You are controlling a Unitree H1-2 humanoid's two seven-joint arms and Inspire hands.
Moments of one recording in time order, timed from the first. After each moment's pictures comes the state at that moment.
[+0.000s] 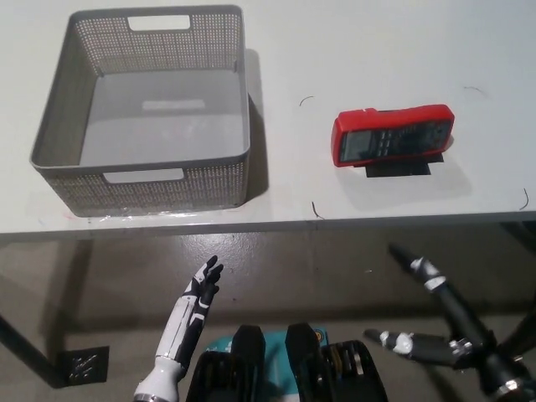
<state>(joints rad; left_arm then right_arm) -0.11 0.03 -0.11 0.35 0.16 -0.38 0.02 -0.06 -0.28 0.18 -0.15 -0.11 -0.08 0.15</state>
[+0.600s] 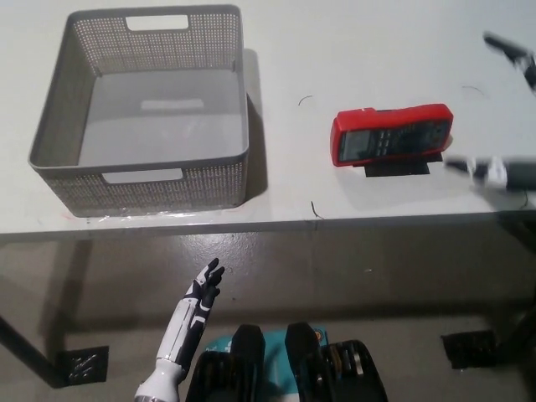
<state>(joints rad) -0.11 0.03 -0.11 0.38 0.15 -0.40 0.02 -0.55 -0.59 0.10 -0.33 -0.23 0.19 0.27</state>
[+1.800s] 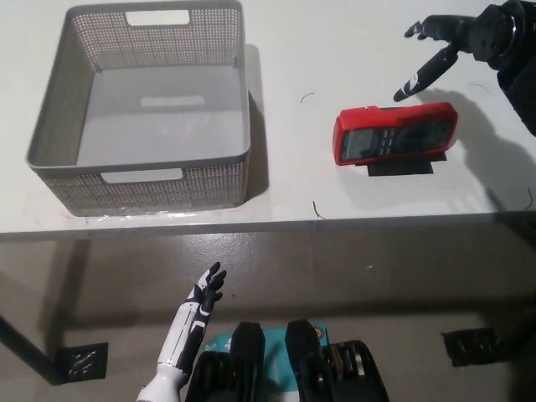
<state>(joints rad) -0.11 0.04 -0.12 0.40 0.13 -0.43 0.01 -1.36 -0.39 0.65 1.06 -0.51 0.18 0.57</state>
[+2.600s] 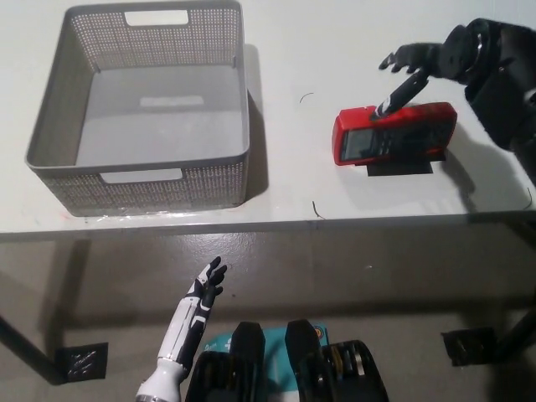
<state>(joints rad) -0.12 0.04 -0.12 0.40 0.13 -0.43 0.01 -1.37 -0.27 0.59 1.23 -0.51 0.16 0.58</state>
